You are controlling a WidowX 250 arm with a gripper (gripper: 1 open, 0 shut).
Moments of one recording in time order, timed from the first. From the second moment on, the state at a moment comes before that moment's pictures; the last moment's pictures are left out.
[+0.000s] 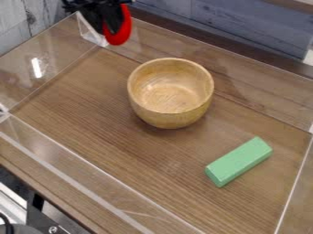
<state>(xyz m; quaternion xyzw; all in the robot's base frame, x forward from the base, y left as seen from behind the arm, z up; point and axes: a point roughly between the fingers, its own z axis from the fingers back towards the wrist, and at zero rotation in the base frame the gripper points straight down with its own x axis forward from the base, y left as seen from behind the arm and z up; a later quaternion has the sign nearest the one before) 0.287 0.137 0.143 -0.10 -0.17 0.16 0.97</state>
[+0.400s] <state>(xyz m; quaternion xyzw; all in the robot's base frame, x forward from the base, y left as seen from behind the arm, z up) 0.277 0.161 0.128 -0.07 -0.17 0.19 0.97</state>
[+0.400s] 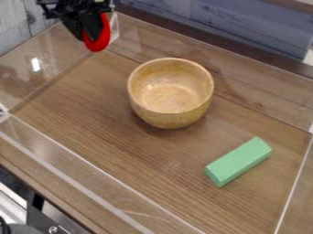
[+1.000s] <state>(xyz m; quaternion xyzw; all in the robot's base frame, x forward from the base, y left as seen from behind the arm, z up) 0.271 0.198 0.070 -0.03 -0.14 0.25 0.96</state>
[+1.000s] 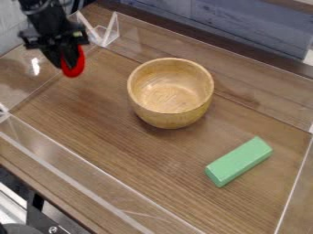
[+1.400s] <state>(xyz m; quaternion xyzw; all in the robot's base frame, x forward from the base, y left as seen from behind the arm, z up) 0.289 0.205 0.042 -0.02 -0.13 0.23 0.96</state>
